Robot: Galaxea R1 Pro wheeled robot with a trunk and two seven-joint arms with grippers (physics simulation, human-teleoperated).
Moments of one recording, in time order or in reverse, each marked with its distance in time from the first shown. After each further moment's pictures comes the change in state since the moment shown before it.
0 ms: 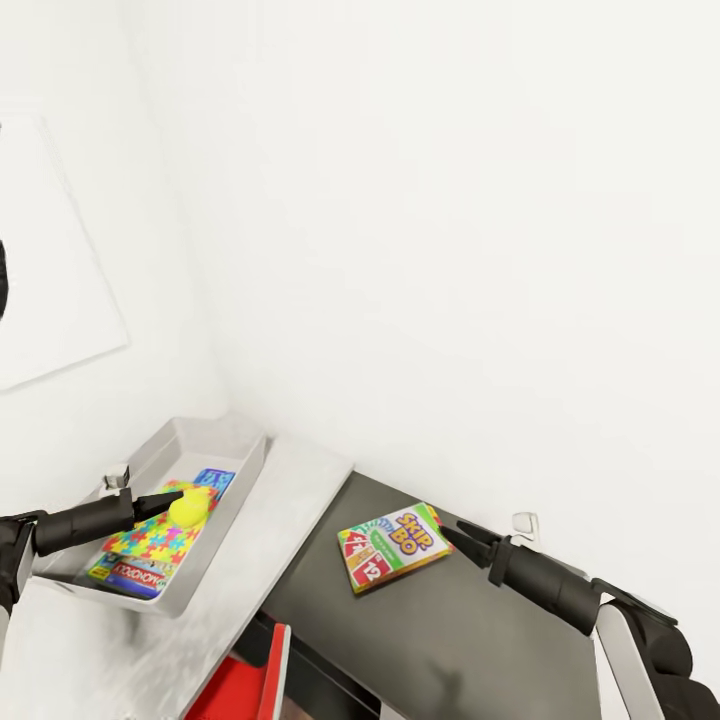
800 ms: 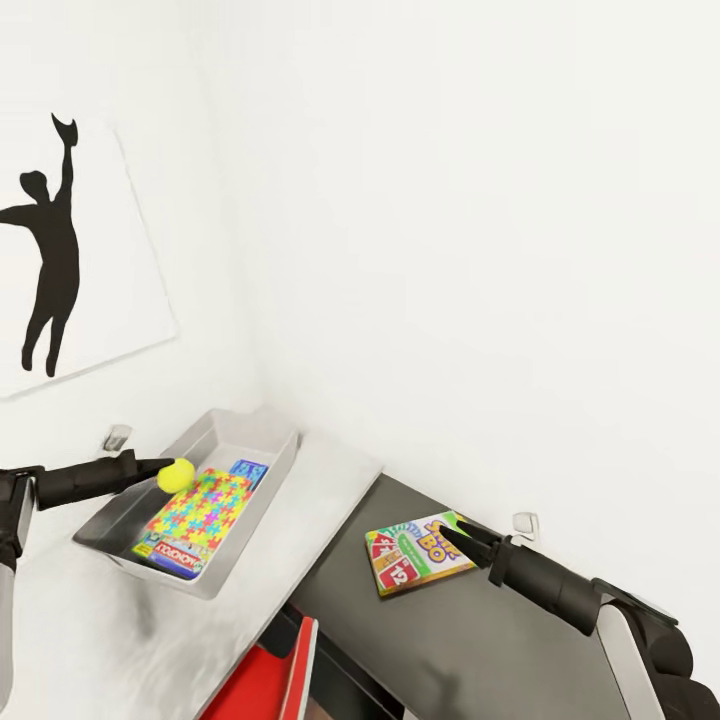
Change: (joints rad) left arm -0.092 -0.007 -0.019 -0.131 -0.006 0.122 0.260; right arm 0.000 0.000 -0.001 0.000 -0.001 0.000 0.006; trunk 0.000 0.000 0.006
